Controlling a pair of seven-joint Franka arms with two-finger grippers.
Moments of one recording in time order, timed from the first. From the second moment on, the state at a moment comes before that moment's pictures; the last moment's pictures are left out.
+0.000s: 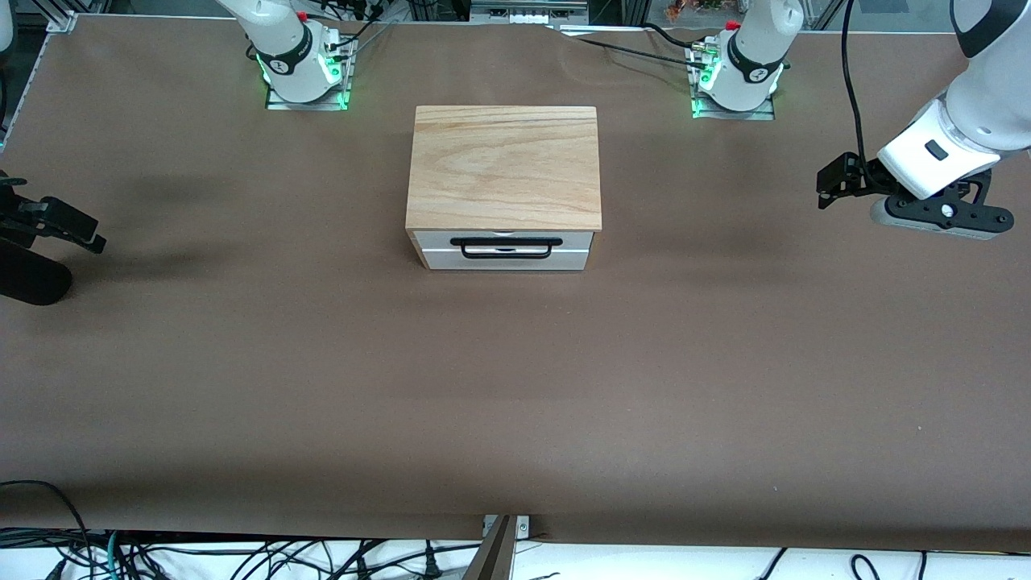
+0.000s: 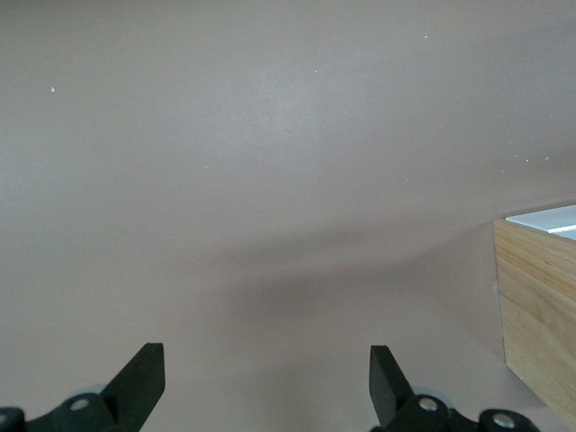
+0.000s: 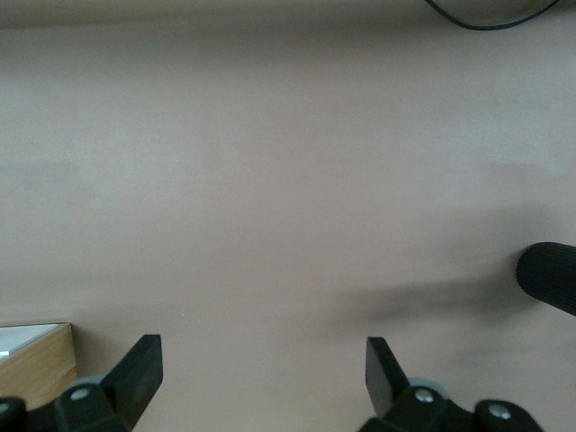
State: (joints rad) left arm -0.13 0.00 0.02 -1.67 0.03 1.61 0.05; right arm -0.01 0.14 -0.07 -1.49 0.01 1.69 -0.01
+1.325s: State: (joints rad) left arm -0.14 0.07 0.01 -1.67 -0.17 1.57 0.05; right arm 0.03 0.21 -0.05 -1.50 0.01 1.67 -0.01
